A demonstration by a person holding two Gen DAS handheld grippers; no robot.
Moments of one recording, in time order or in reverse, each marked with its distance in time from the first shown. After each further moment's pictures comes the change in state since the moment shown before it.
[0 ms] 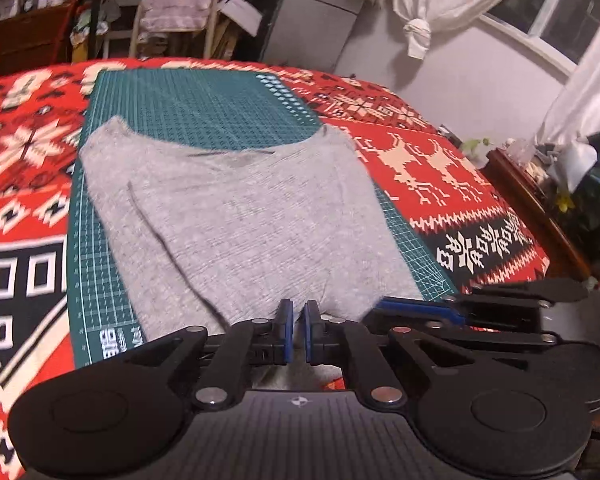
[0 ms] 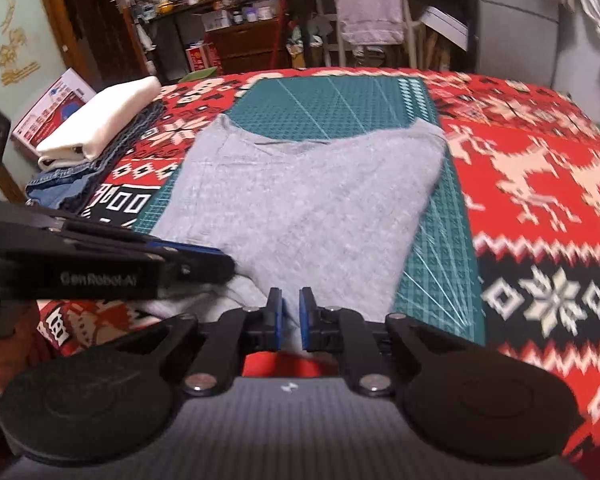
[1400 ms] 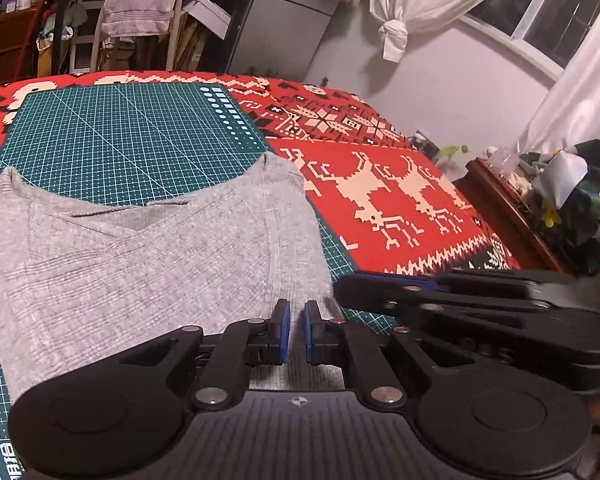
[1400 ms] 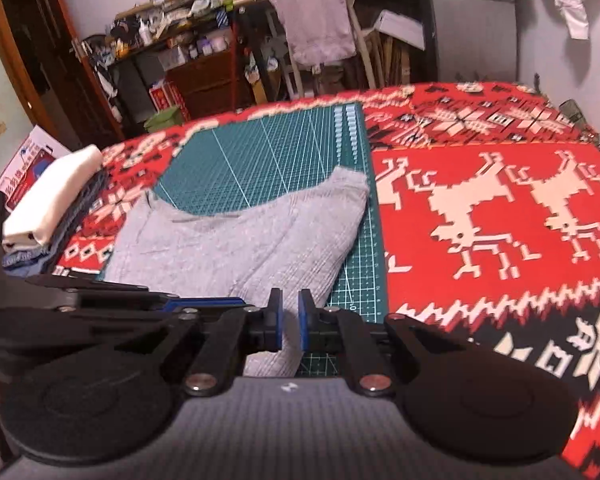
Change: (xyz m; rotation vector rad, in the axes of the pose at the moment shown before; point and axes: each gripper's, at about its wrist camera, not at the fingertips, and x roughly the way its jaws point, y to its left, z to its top) left arm 0.061 -0.046 0.047 0.045 -0.005 -0.062; right arm 0.017 -0.074 0.050 0.119 -0.054 -0.018
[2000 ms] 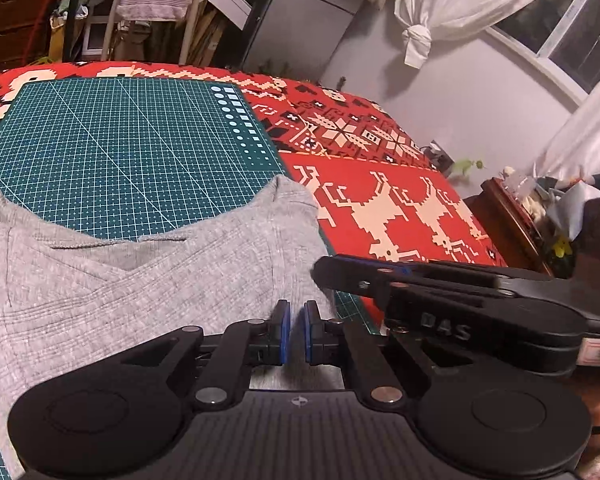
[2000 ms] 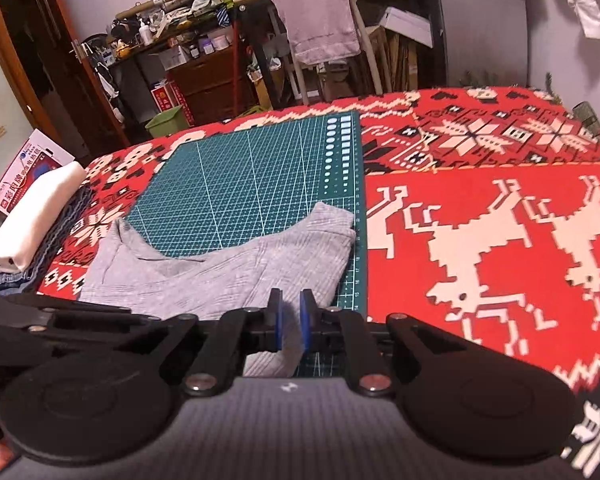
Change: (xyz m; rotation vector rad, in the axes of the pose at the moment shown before) left arm 0.026 0.007 0.035 -0.085 0.022 0.008; right arm 0.040 -0.031 0.041 -0.001 -0.001 0.026
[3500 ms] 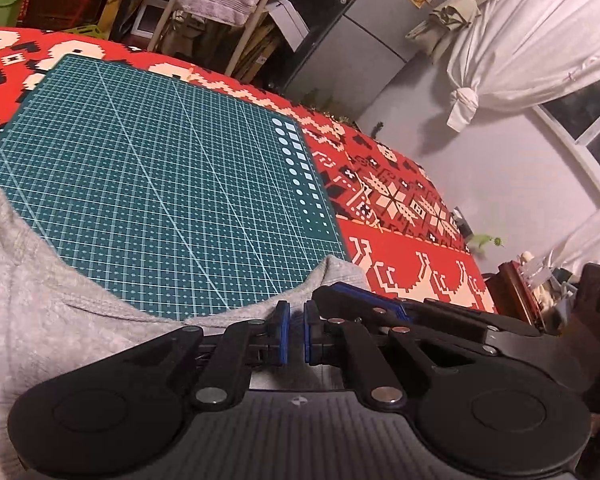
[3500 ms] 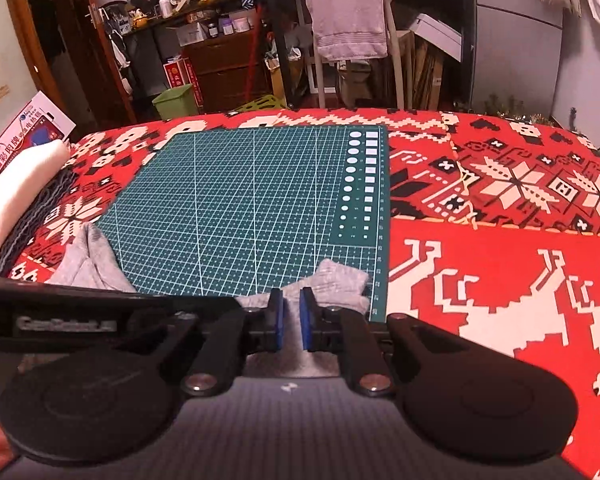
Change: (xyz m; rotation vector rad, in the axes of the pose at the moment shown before) left arm 0.016 0.053 0.036 -0.234 -0.095 -0.006; right arm 0.059 0.016 0.045 -0.132 0.023 -0.029
